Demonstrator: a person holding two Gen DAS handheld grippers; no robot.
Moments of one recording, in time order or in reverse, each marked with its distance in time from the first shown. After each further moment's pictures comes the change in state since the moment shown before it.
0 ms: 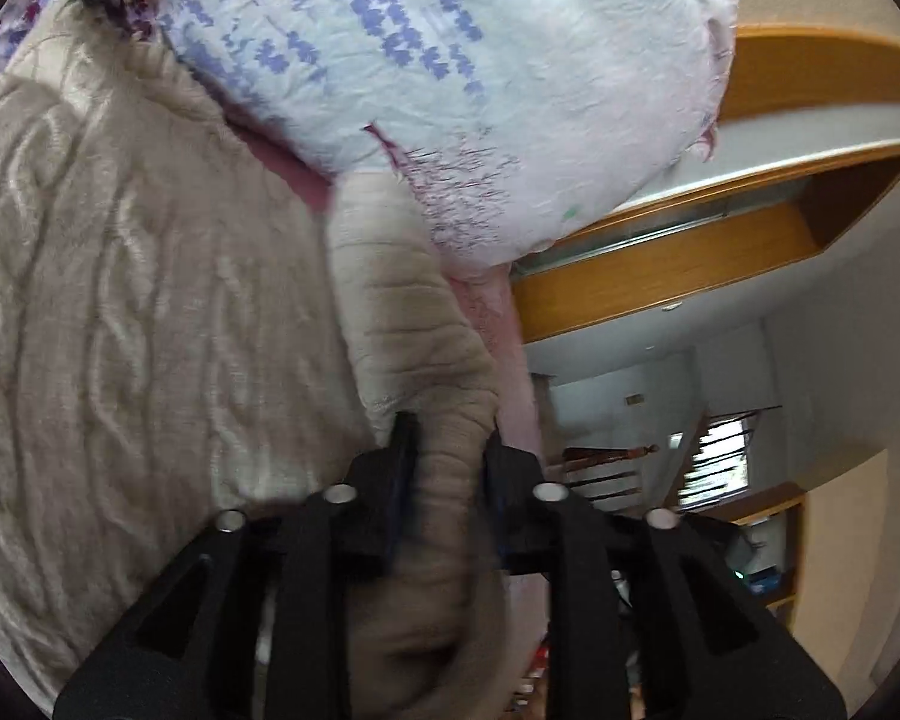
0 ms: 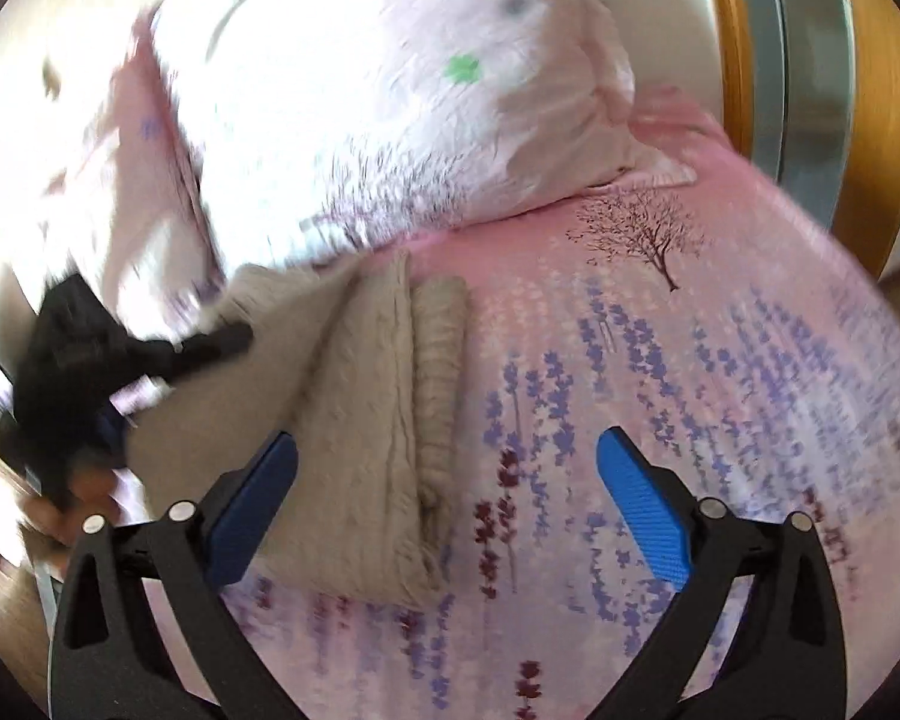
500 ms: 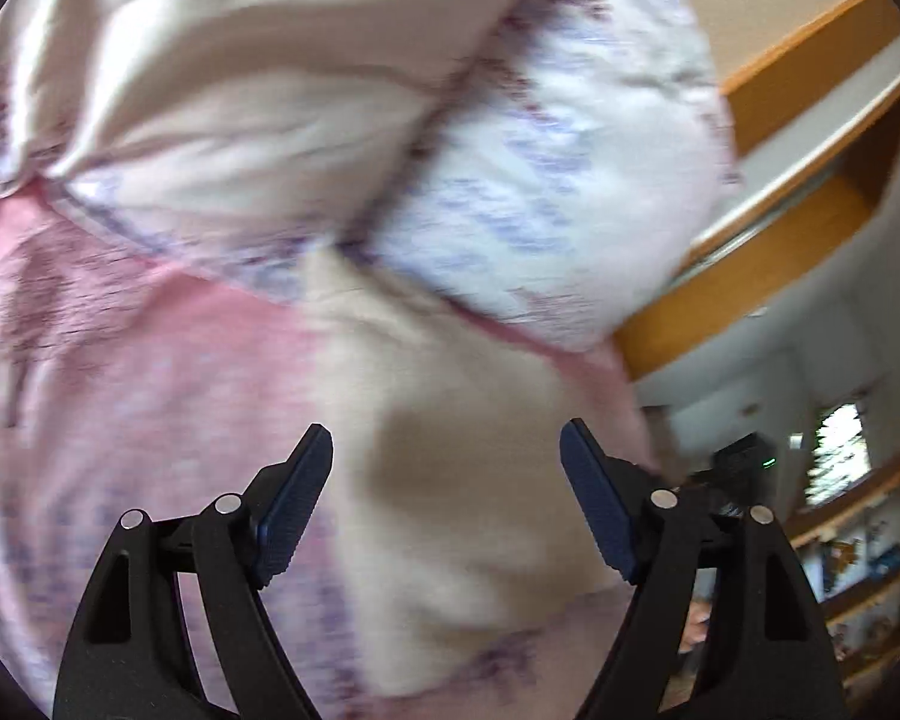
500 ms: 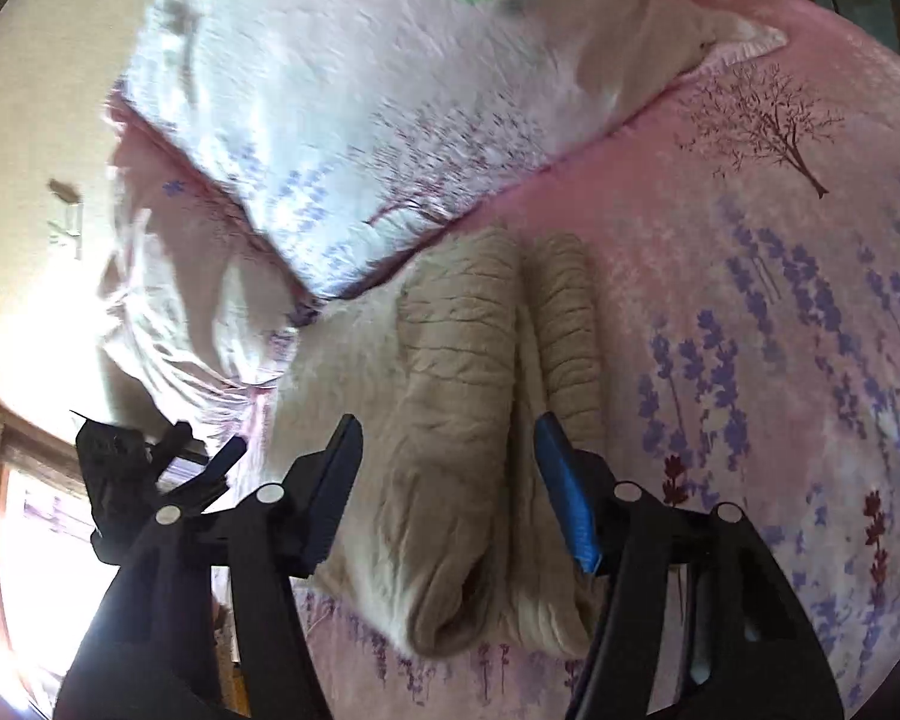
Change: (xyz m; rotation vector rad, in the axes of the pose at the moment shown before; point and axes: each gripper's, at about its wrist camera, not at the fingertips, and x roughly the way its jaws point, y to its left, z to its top) left arm -0.137 0.012 0.007 0.196 -0.152 0.369; right arm 0.063 0.011 0.024 0.202 0.216 0.215
